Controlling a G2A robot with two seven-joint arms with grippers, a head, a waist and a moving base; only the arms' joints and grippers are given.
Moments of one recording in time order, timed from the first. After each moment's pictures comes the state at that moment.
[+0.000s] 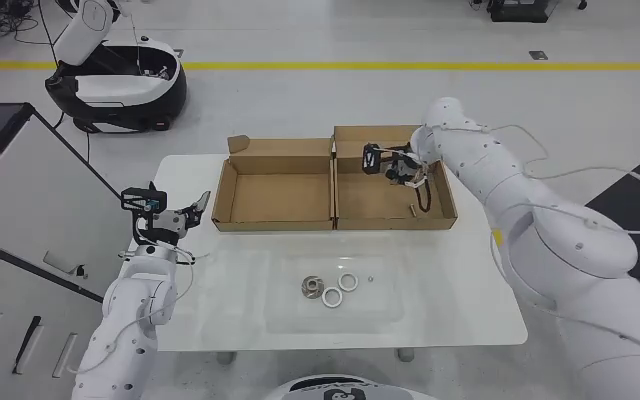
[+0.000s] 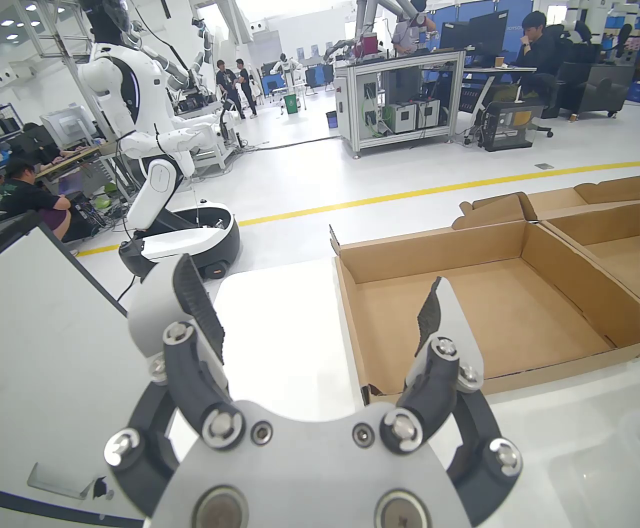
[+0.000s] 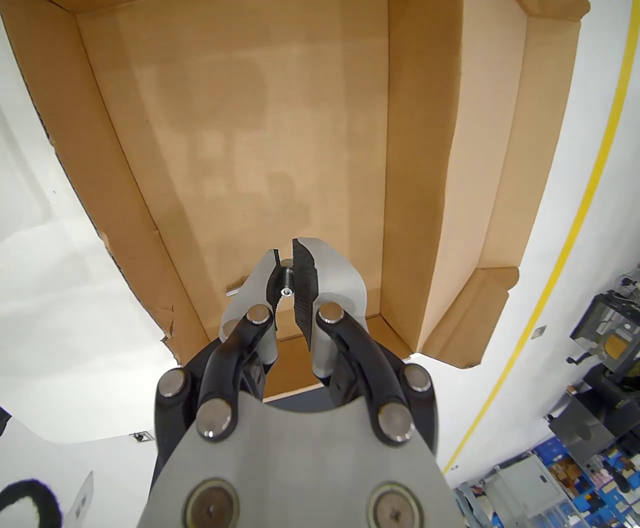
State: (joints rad) left arm 1.73 -1.15 -1.60 -1.80 1.33 0.00 0.00; right arm -0.26 -1.37 0.17 -0.42 -1.02 -1.01 0.55
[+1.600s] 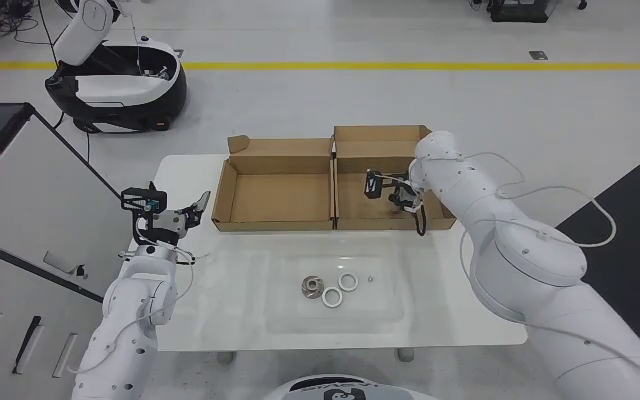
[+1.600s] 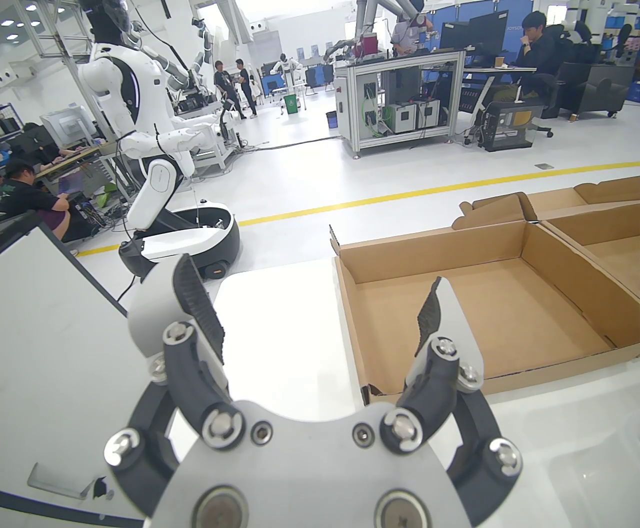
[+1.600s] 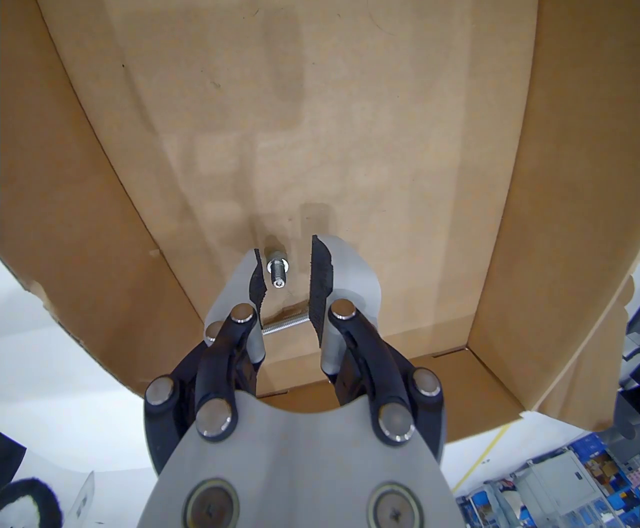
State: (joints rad) left arm 1.73 -1.15 -1.60 -1.80 1.33 0.00 0.00; right arm -0.36 -1.49 0.18 -0.16 -1.16 -1.01 0.40
